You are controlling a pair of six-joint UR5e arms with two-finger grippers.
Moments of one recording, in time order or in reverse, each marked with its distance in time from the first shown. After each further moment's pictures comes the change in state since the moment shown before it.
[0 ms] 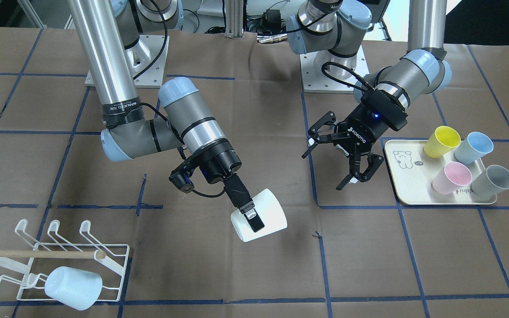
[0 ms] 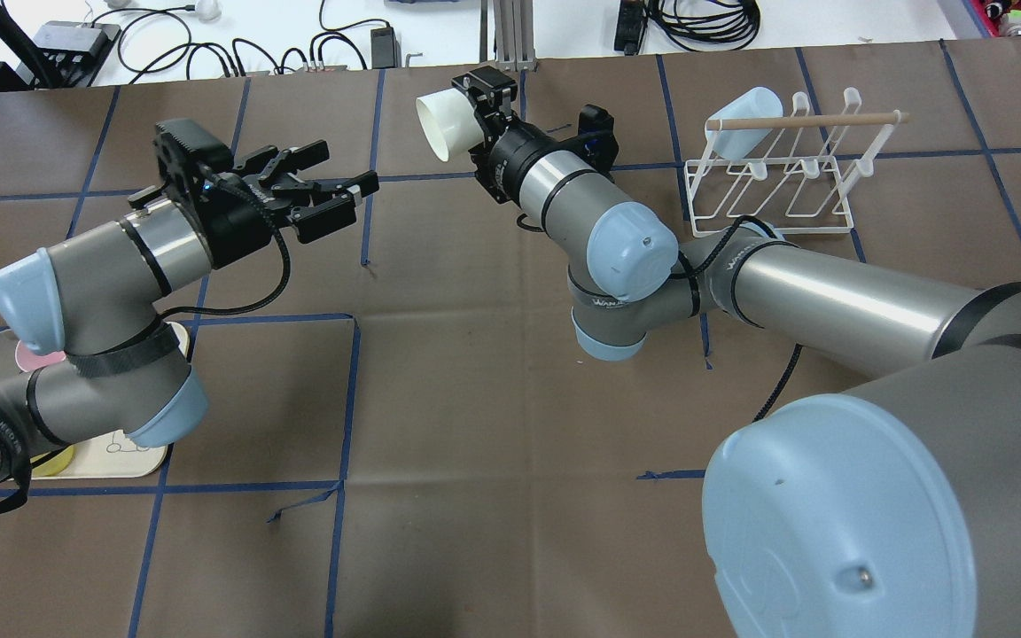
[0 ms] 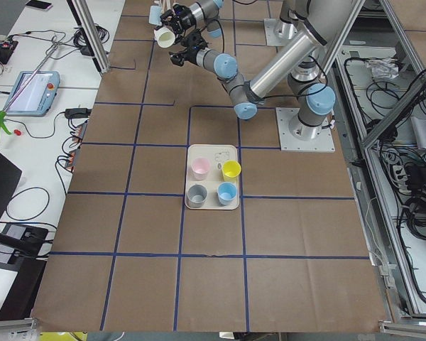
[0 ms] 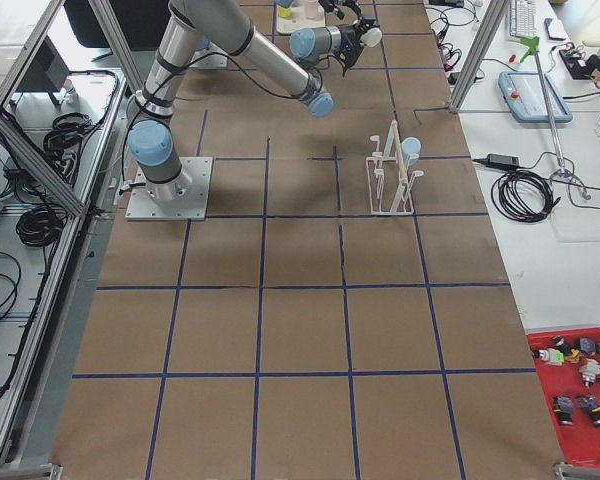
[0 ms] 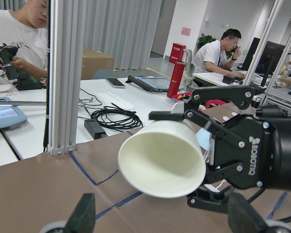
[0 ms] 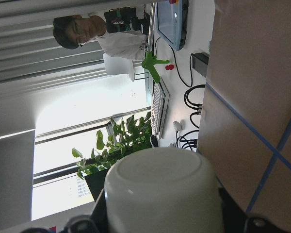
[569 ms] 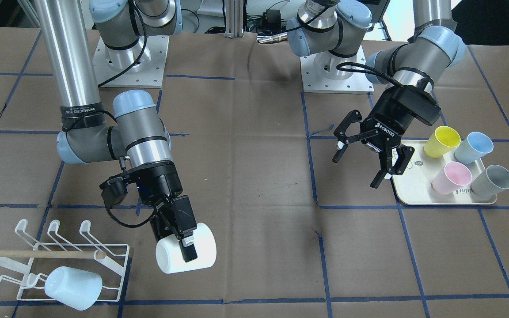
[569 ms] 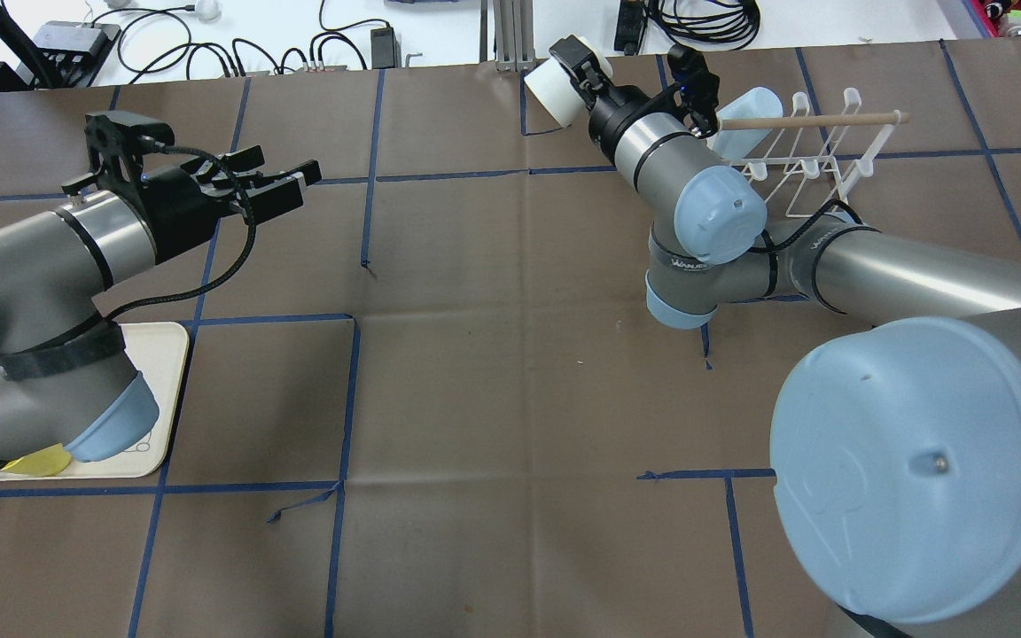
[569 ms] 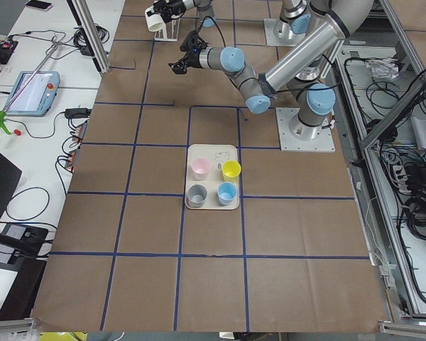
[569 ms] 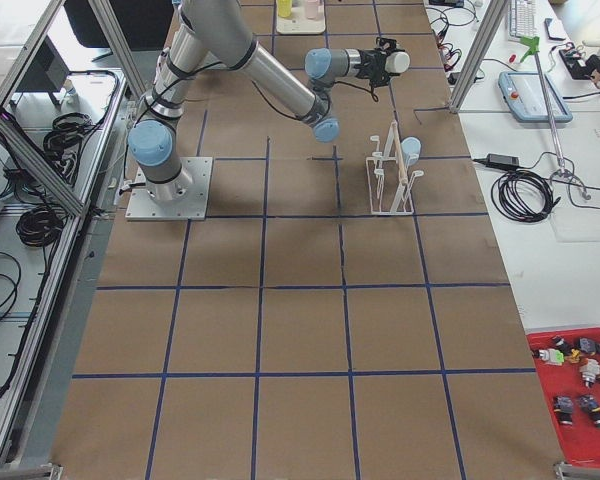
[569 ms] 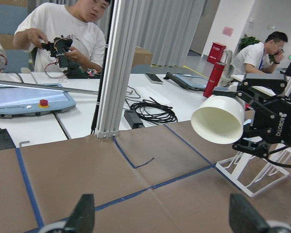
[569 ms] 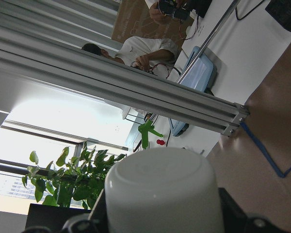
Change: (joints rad) left arm 0.017 0.169 0.066 -0.422 0.236 0.001; right arm -0.173 -0.011 0.022 0.000 -0.028 -0.709
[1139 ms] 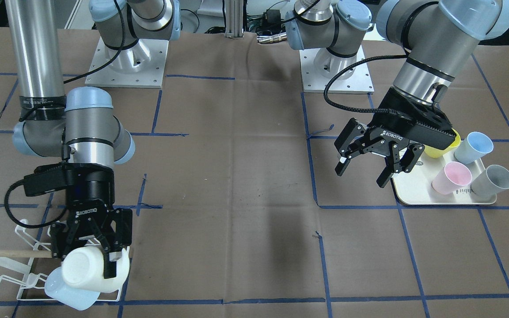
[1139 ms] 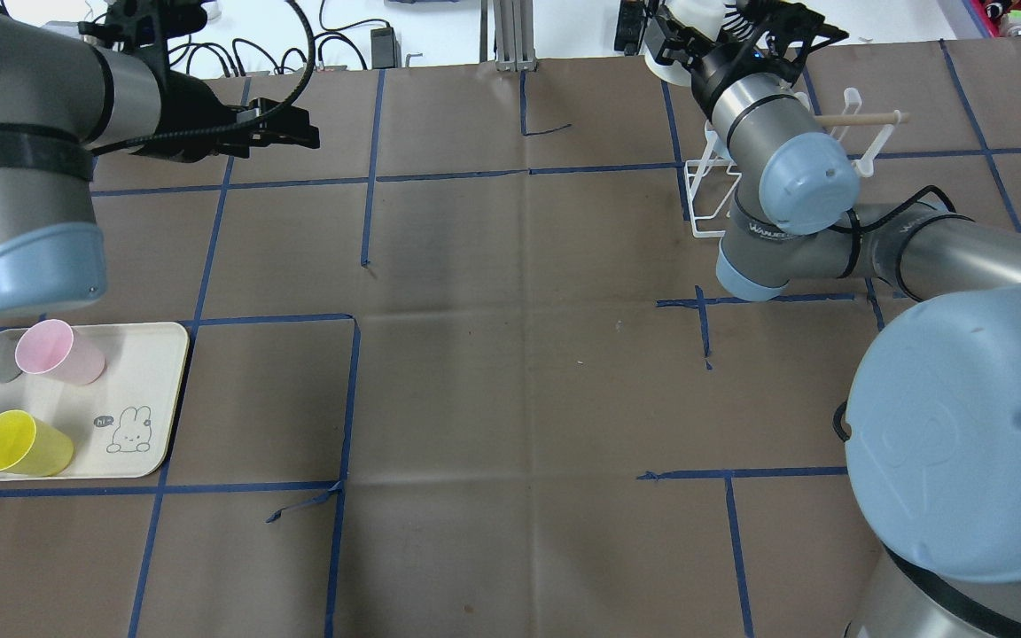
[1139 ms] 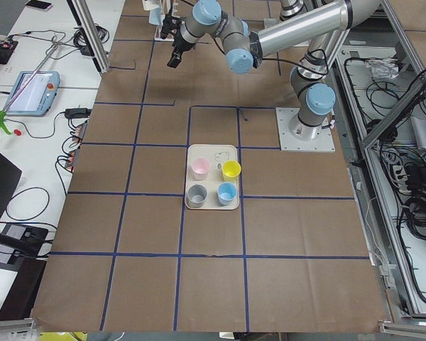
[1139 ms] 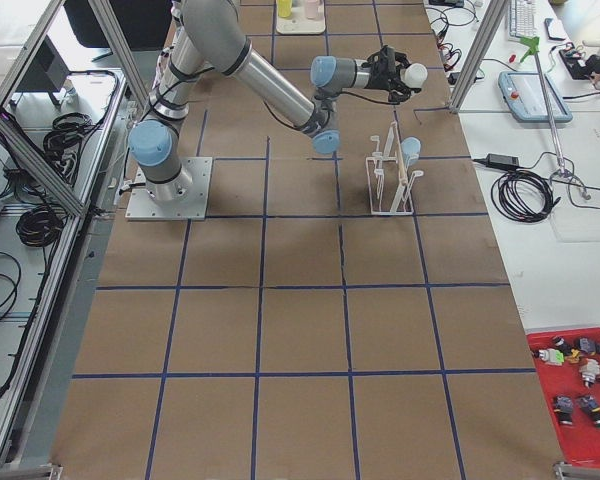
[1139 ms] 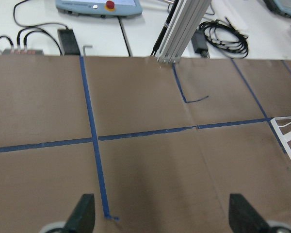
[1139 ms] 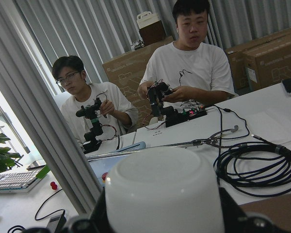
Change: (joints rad) left arm -0.199 -0.010 0.411 -0.775 0.460 -0.188; right arm -0.149 -0.047 0.004 -0.004 -0.049 -0.678
